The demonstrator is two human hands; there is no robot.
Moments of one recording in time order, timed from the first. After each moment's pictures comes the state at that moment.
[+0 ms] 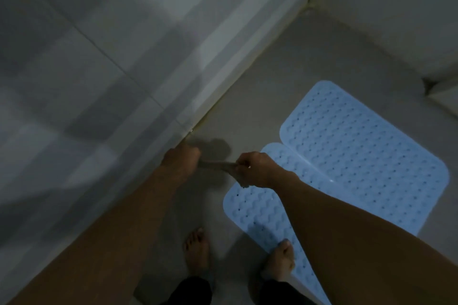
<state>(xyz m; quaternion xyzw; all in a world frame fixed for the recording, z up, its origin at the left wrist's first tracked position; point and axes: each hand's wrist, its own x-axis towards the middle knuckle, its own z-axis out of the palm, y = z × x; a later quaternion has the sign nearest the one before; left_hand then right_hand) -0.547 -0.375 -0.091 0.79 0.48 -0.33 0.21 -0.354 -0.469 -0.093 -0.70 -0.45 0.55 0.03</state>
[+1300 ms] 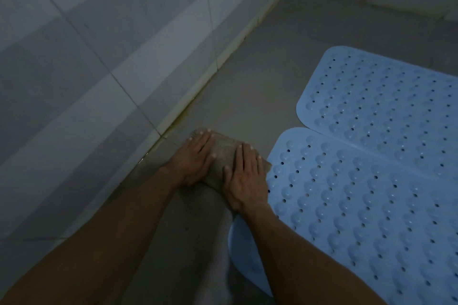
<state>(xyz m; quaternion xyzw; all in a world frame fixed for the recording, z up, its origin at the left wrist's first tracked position) -0.539 -0.362 -0.452 0.93 0.31 -0.12 0.12 -0.426 -0.506 -0.470 -0.84 -0.49 0.15 0.19</state>
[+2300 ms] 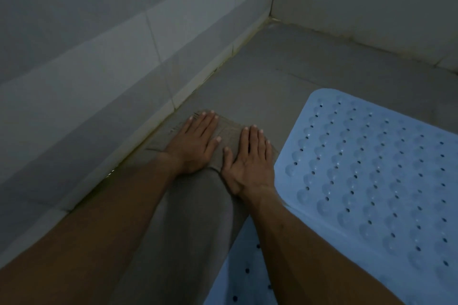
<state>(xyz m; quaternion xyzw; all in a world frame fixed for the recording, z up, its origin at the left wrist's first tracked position) -0.328 -0.224 -0.496 0.95 0.30 0.00 0.06 -0.222 -0.362 -0.488 -0.87 -0.46 0.10 0.14</state>
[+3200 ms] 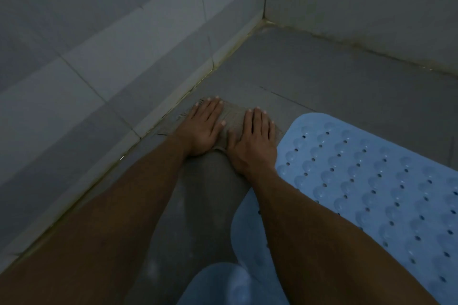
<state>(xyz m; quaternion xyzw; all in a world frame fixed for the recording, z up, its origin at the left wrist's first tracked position) -0.185 -0.161 -0.477 0.94 0.33 -0.04 0.09 -0.067 -0.286 -0.488 -0.85 -0.49 0.07 0.17</state>
